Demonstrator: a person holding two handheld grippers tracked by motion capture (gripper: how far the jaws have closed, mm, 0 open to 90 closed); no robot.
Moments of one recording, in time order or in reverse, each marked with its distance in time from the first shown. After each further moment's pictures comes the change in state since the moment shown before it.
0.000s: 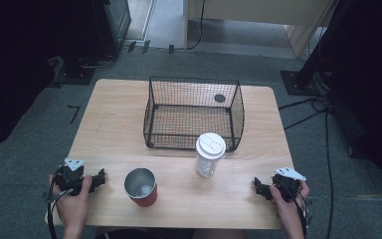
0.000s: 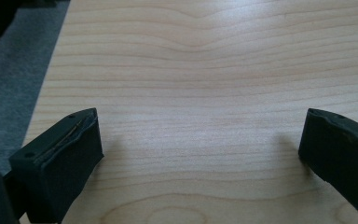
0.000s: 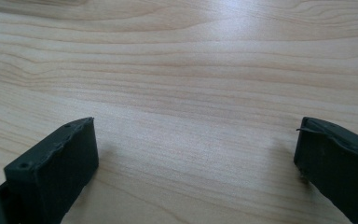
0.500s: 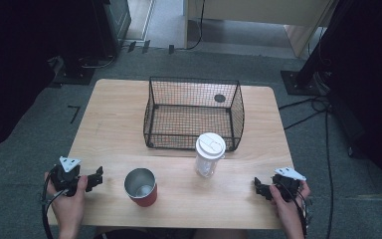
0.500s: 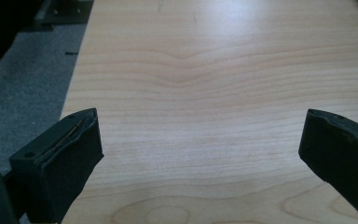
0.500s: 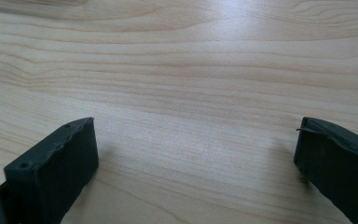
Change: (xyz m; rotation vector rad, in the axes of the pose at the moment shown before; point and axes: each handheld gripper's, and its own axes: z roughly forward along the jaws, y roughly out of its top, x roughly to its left) left arm -0.002 0.014 -0.033 -0.082 -0.049 0.010; right arm 0.000 0.000 0.000 0.000 -0.001 0.001
